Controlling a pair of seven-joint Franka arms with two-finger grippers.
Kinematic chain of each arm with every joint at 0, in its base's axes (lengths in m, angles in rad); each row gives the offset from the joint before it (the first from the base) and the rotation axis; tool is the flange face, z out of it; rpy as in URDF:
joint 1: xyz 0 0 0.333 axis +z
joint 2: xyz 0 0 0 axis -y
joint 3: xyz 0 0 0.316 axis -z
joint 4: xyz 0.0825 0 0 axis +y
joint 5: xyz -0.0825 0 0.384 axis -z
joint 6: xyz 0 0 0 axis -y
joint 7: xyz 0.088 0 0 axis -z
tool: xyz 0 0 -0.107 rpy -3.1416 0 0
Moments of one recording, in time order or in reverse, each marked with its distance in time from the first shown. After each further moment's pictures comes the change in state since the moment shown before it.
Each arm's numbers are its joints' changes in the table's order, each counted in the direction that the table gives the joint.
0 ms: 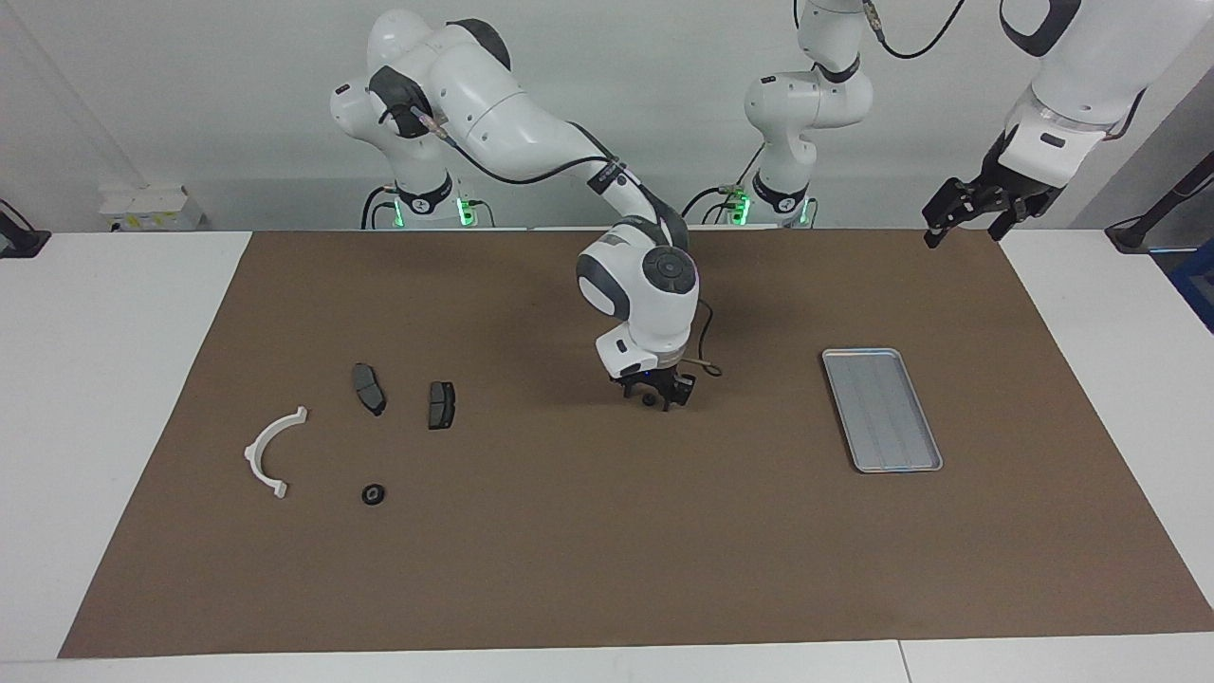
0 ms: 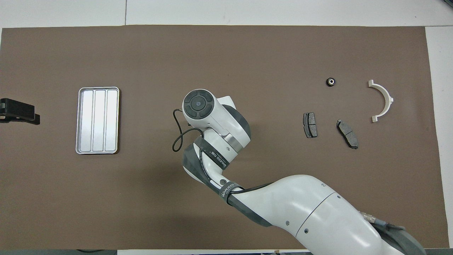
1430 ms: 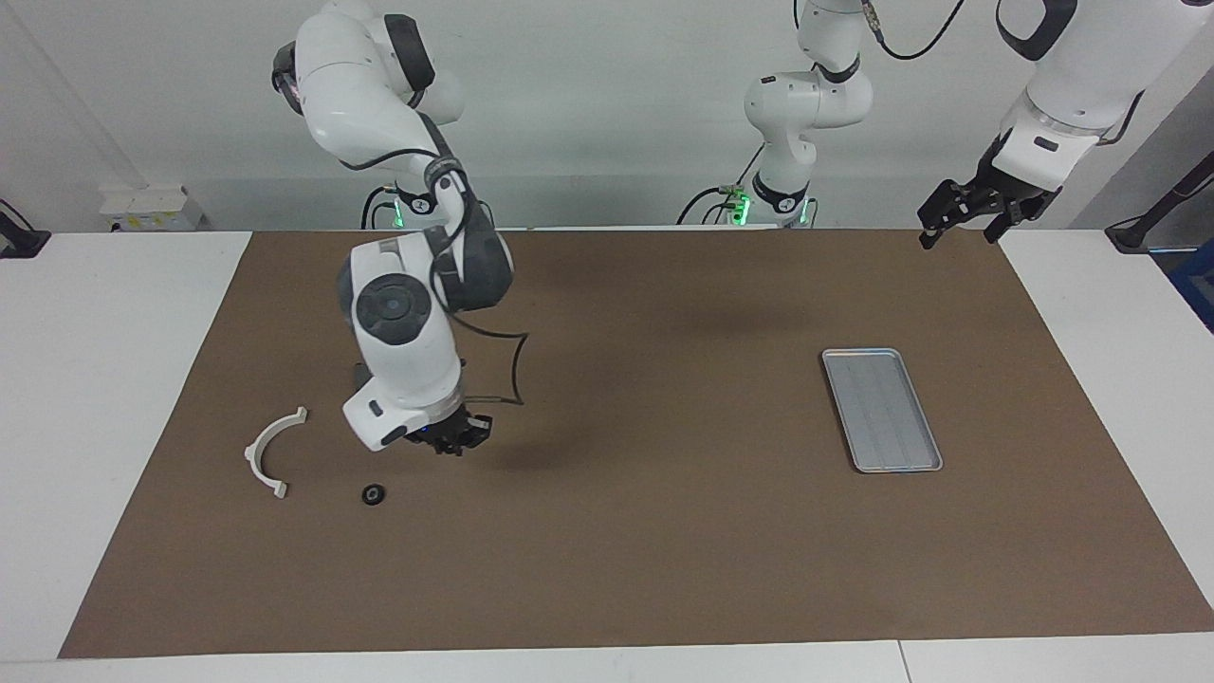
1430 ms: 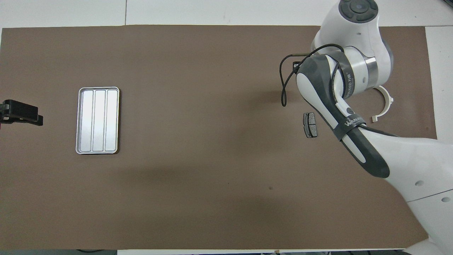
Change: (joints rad) left arm -0.001 0.000 0.005 0.008 0.000 0.001 0.017; right arm -0.493 0.109 0.007 -0.076 0.005 -0.220 -0.864
